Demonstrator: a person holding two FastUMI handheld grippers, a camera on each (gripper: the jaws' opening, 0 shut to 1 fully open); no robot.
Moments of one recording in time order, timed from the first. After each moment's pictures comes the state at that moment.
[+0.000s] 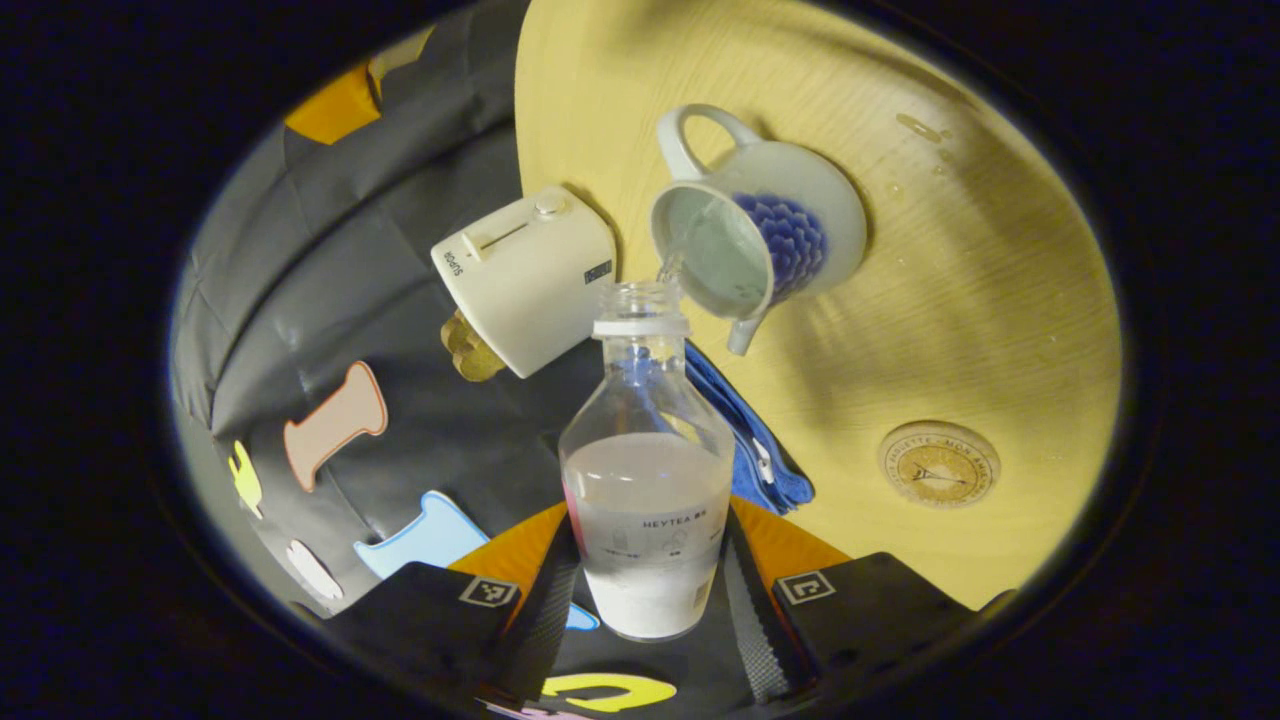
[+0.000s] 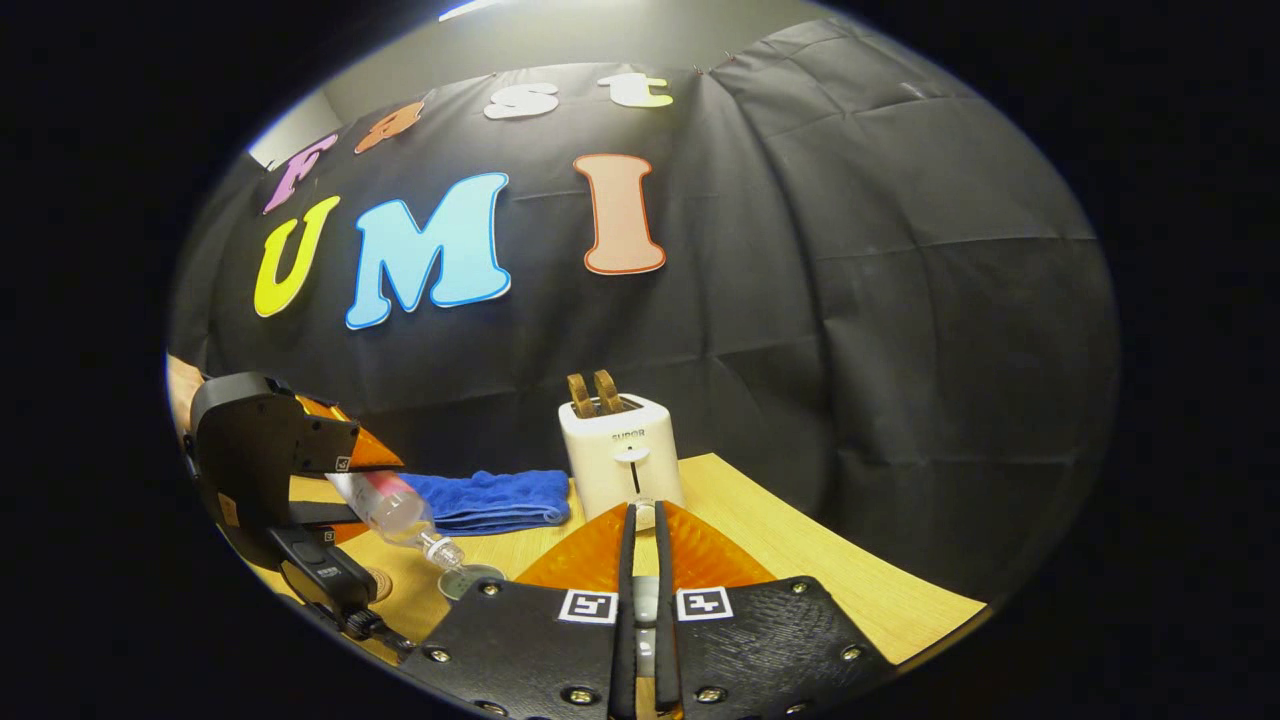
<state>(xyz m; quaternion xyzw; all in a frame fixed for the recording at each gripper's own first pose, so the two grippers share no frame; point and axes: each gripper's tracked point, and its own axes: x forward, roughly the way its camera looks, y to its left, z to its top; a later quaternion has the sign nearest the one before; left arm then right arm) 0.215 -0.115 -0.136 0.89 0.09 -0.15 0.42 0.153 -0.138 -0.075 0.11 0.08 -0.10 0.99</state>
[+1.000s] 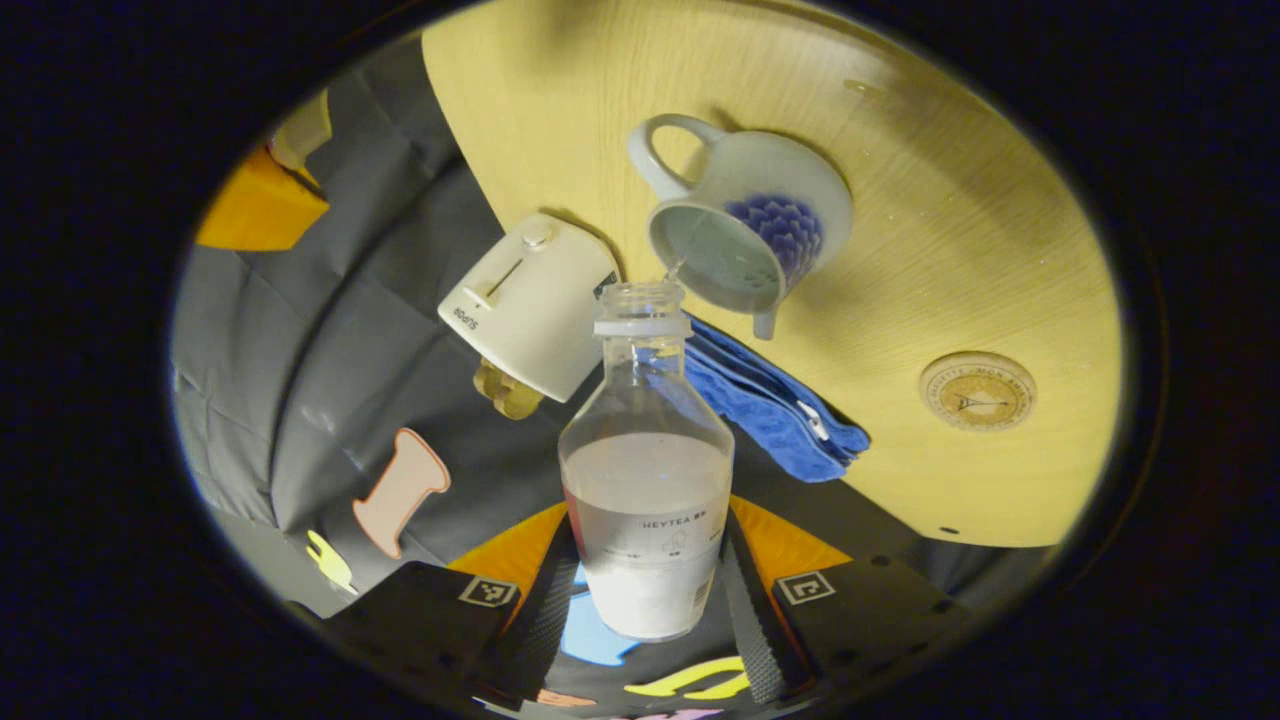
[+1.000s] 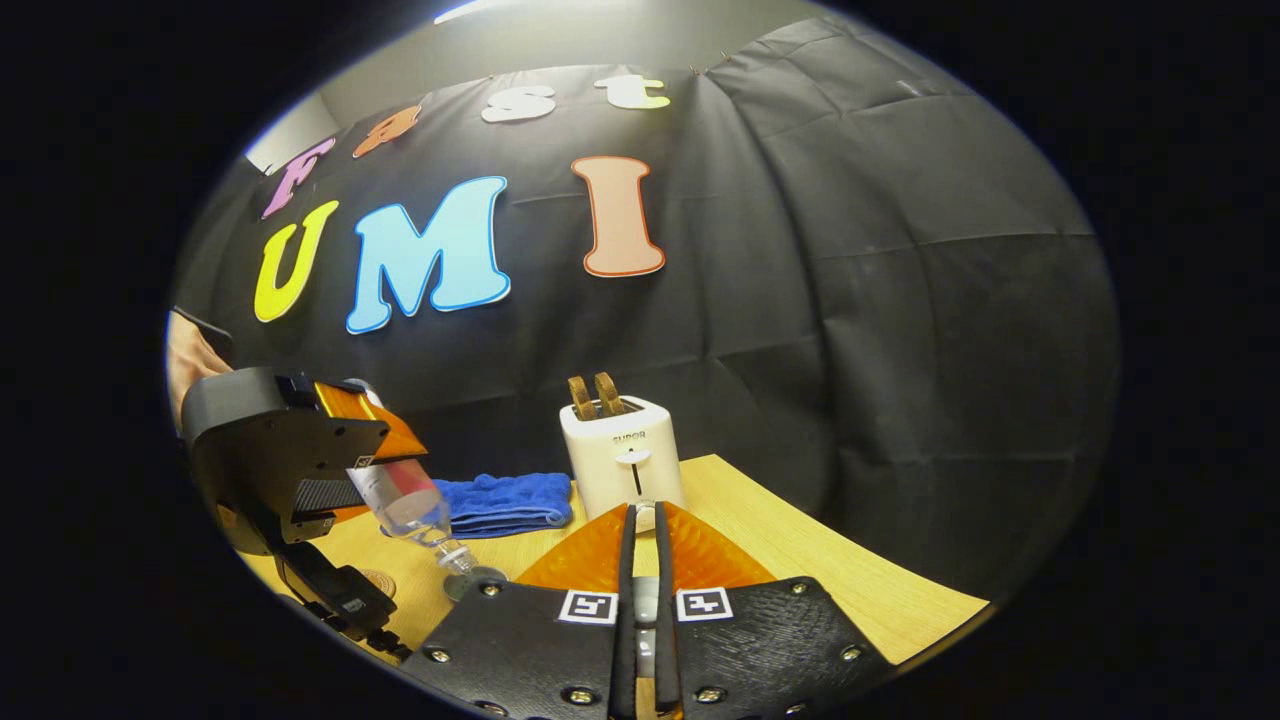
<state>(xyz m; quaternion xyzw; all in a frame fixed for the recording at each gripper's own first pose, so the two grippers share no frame) 0.214 -0.139 -0.120 0.95 0.03 -0.12 0.29 0.153 -0.138 -0.075 0.11 0.07 -0.10 0.99</state>
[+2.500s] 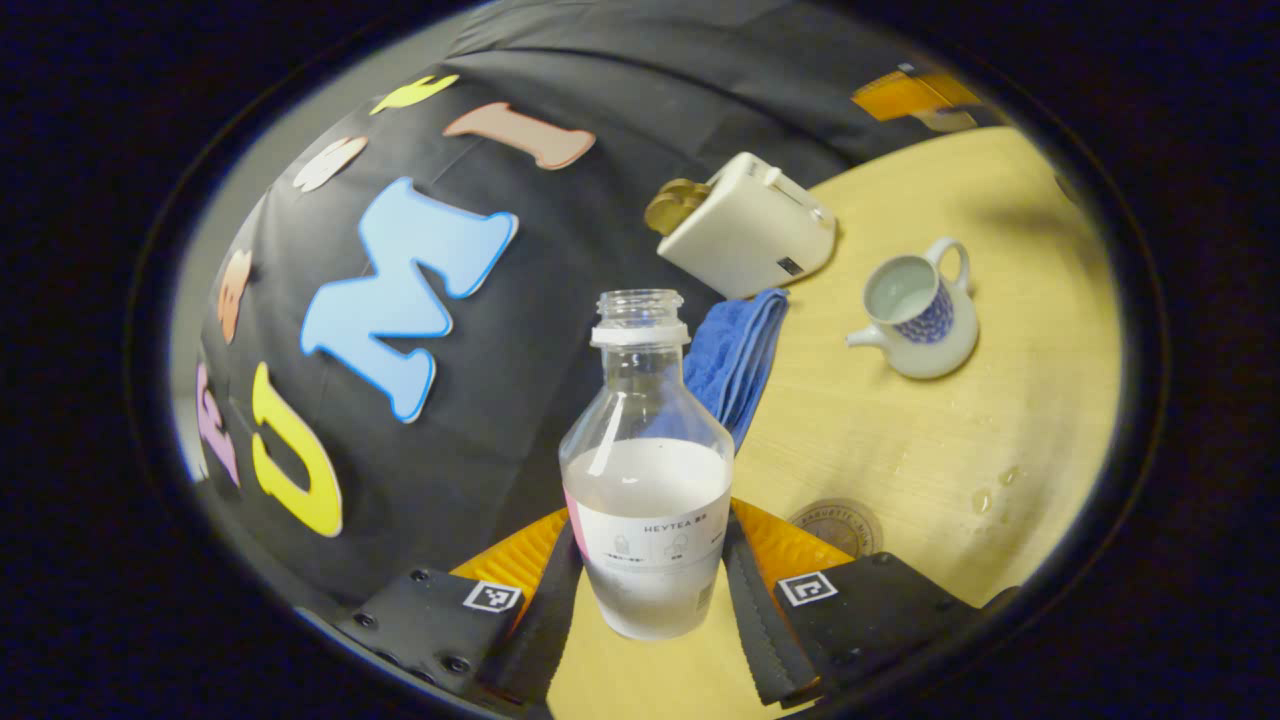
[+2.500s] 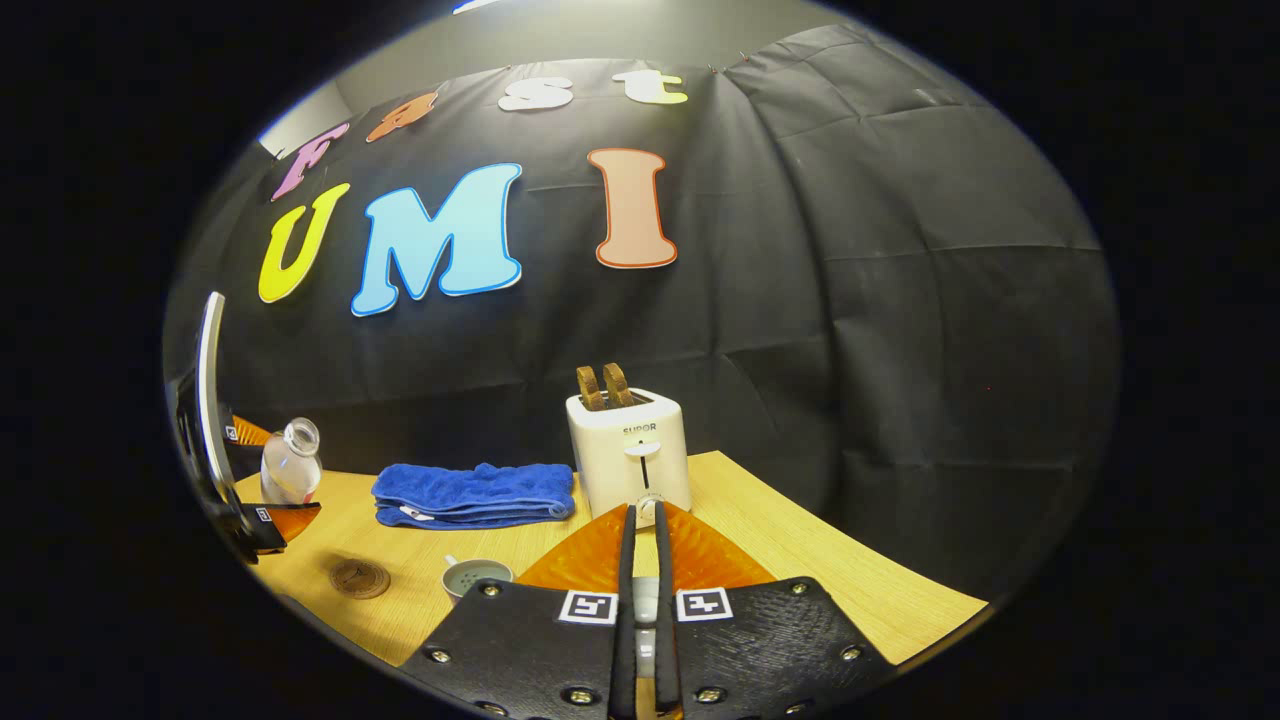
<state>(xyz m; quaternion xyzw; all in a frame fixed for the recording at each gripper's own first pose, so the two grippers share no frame) 0.190 0.000 -0.148 0.45 0.13 -0.09 0.88 0.159 -0.123 -0.080 0.09 0.08 -0.09 0.99</state>
